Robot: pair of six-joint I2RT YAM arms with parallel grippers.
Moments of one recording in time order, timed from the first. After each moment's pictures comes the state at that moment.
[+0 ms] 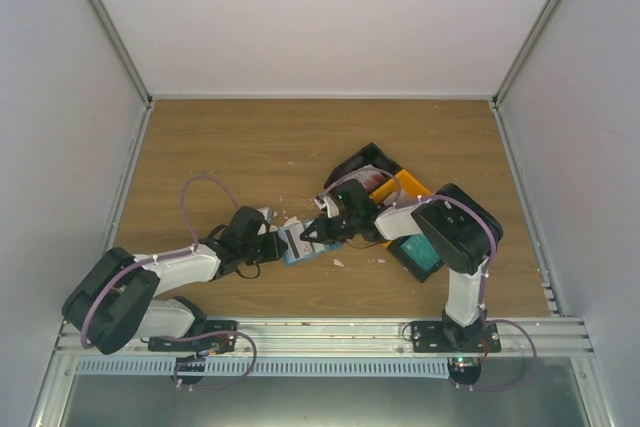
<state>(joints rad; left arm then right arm) -0.58 1.30 0.37 0.05 0.23 -0.75 0.70 1.91 0.82 0.30 -0.73 0.71</state>
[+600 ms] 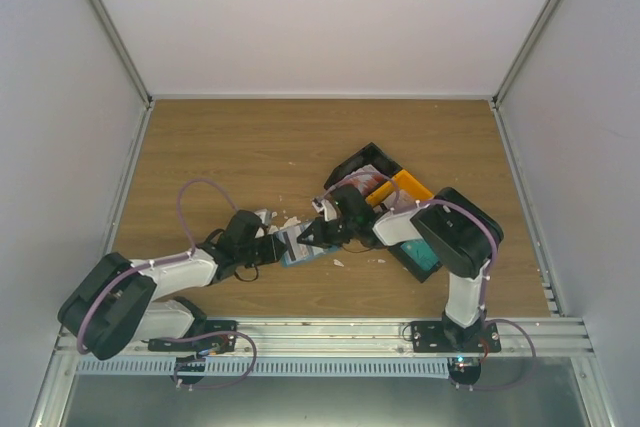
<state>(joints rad) -0.58 1.26 0.32 0.10 0.23 -0.75 0.74 1.90 0.79 0.36 -0.67 0.80</state>
